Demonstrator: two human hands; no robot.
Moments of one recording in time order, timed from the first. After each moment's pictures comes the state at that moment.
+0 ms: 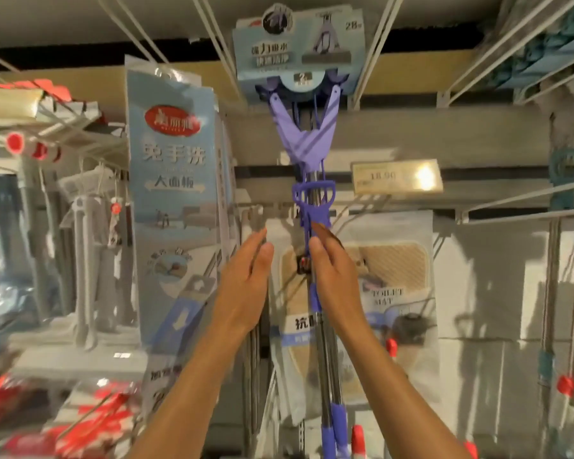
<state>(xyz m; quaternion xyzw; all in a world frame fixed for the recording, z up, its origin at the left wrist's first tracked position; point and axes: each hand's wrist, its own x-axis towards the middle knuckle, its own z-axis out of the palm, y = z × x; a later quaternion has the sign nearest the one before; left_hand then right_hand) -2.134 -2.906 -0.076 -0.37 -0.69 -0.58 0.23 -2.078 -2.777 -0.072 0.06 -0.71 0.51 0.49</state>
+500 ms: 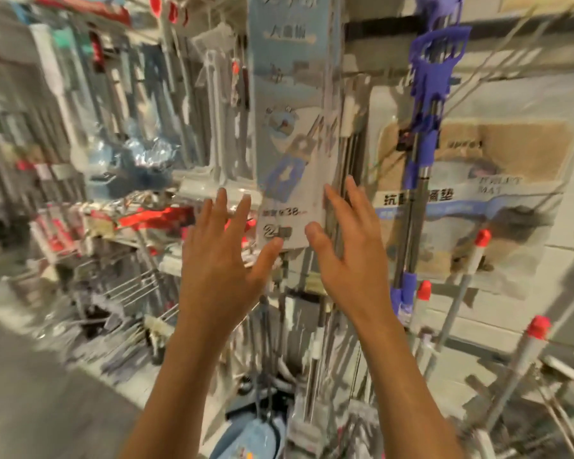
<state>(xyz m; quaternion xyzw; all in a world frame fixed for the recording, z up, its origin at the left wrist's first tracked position) -1.985 -3.070 -0.210 -0.14 -0.88 -0.27 0.36 -1.976 -2.894 -0.199 0.12 -0.82 0.39 0.39</state>
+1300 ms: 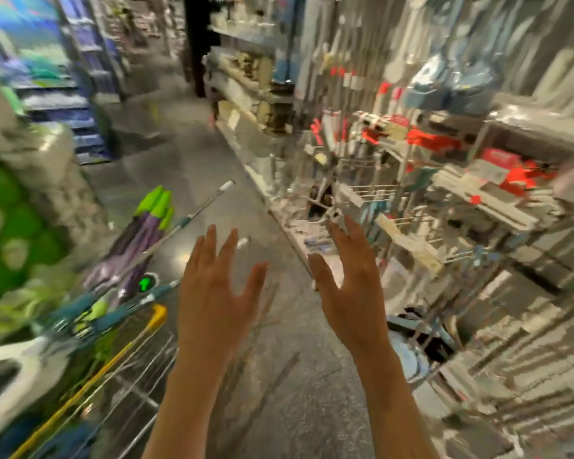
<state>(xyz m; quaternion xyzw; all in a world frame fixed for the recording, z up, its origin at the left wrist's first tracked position) -1.562 -3.380 -0.340 0.31 -0.87 -0.23 0.32 -1.683 -3.244 -0.335 0.36 -0.79 0.47 0.11</state>
